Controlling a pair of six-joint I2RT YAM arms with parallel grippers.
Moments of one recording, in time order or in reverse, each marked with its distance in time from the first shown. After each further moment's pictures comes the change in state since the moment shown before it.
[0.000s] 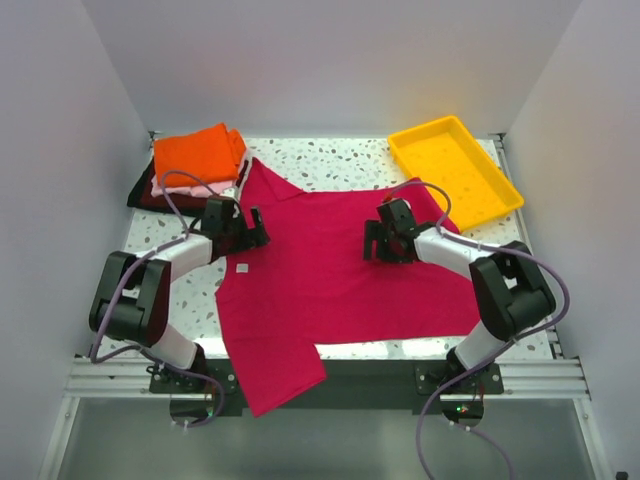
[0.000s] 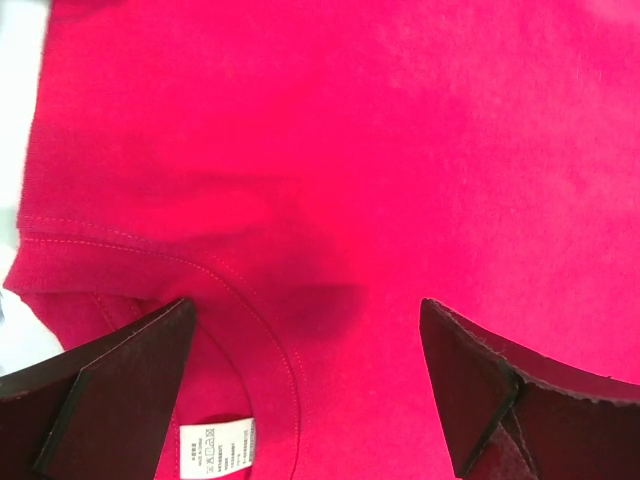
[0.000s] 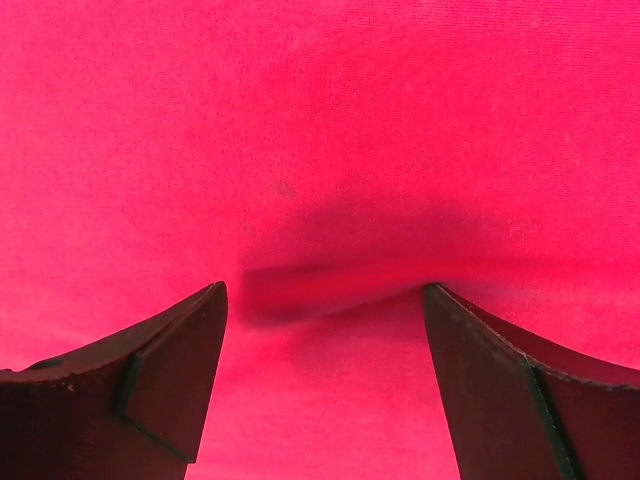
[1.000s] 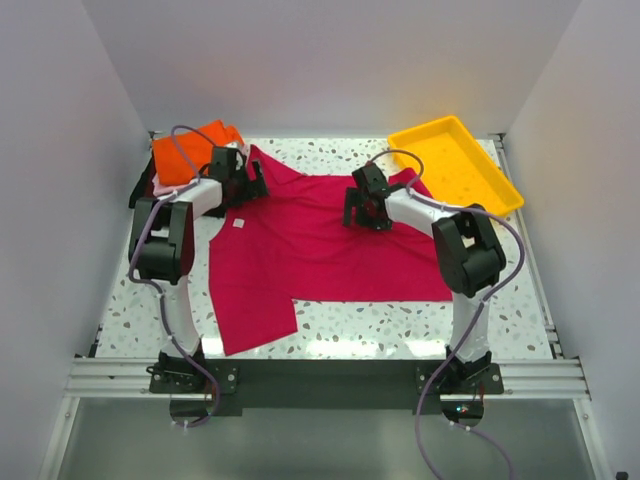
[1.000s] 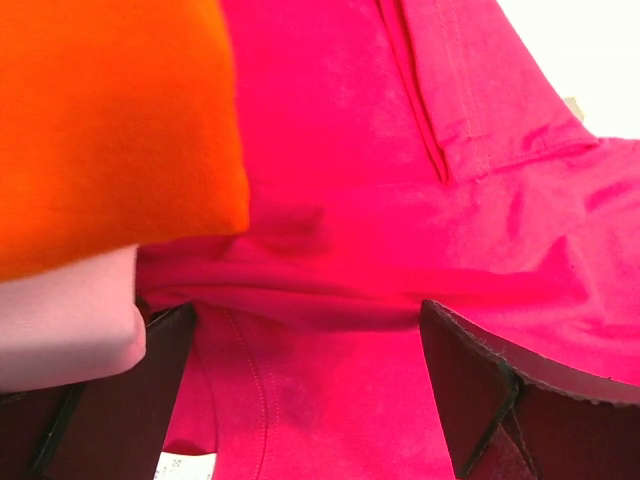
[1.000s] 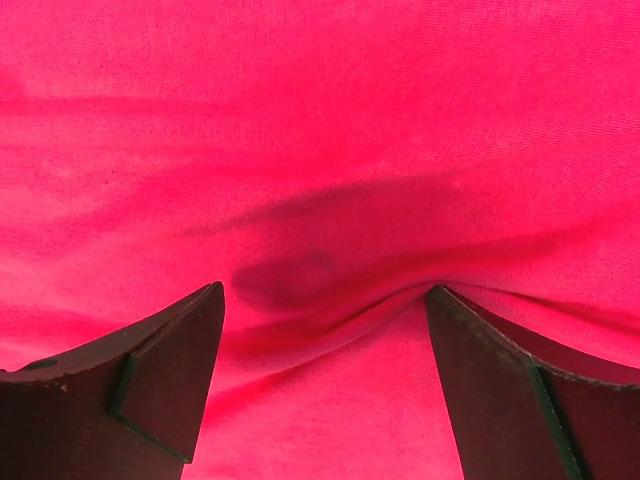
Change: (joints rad) left arm 0.089 0.481 0.624 -0.125 0.010 0.034; right arm 0.009 0.376 0.493 -0.130 0.061 0.033
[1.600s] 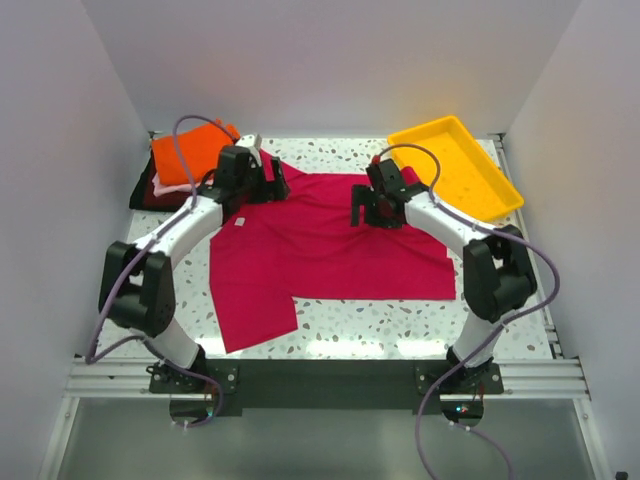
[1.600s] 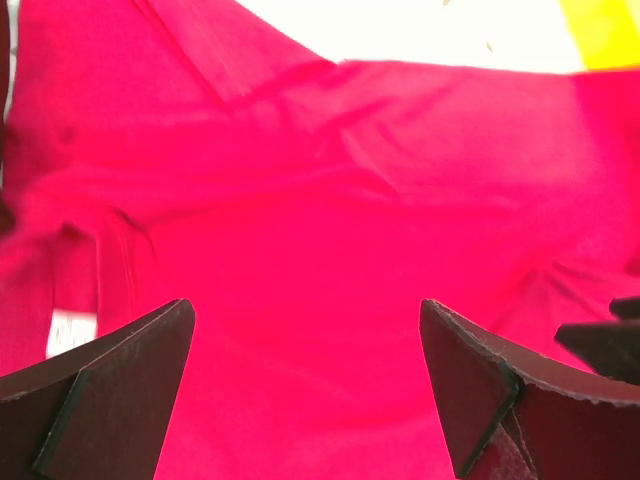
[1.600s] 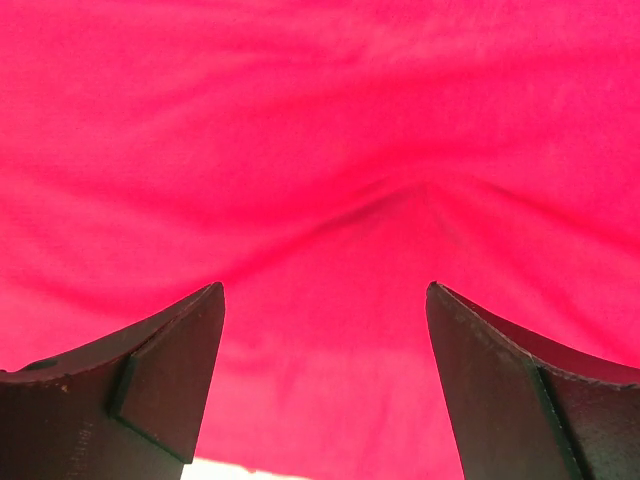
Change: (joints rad) left arm -0.162 -0.337 -0.125 -0.016 -0.010 0.036; right arm -0.016 -0.182 -0.048 -0.085 -0.078 -0.077
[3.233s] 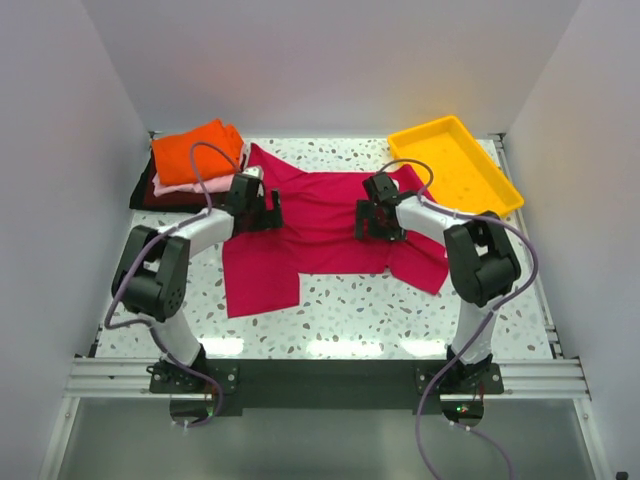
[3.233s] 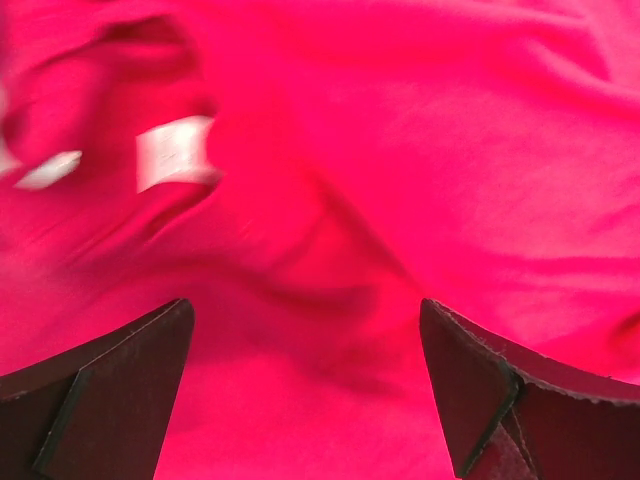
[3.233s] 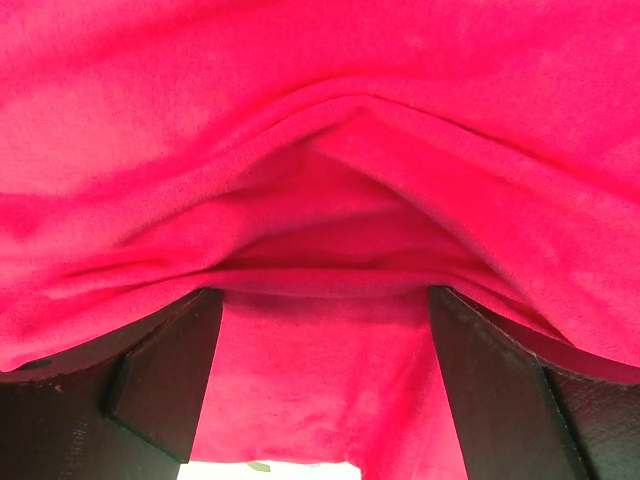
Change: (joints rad) left arm -0.028 0.077 -0.194 0.067 -0.111 -0.006; right arm -0.011 0.086 -0.072 0.030 0.089 0.016
